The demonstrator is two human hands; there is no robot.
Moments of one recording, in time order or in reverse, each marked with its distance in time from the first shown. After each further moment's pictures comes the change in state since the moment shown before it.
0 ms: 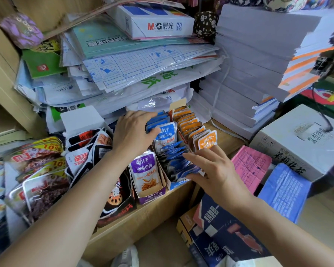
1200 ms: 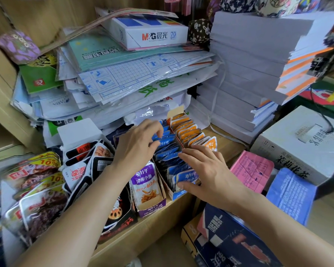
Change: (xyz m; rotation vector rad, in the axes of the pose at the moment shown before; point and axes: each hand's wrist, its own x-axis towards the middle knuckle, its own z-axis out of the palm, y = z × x) left_hand -0.008 0.011 -0.001 -0.040 0.065 0.199; right_hand 0.028 0.000 -0.003 0.023 -0.352 0.115
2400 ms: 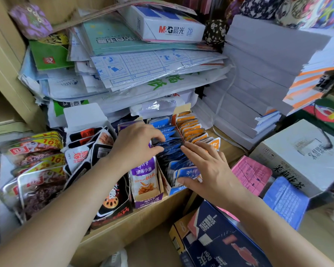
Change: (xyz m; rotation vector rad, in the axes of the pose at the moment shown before) left_hand -0.014 -0.005 -0.013 -0.070 -0.144 -0.057; right_hand 0.001 0.004 0.005 -0.066 0.025 -0.002
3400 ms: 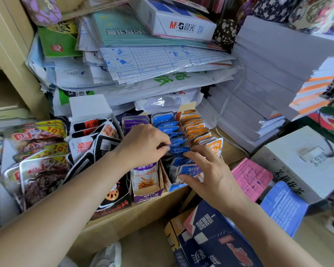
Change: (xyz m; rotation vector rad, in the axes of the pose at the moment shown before) left_hand -0.002 0.007 0.007 -0.002 -0.036 0.145; right_hand -0.008 -0.003 0.004 0.157 0.107 -0.042
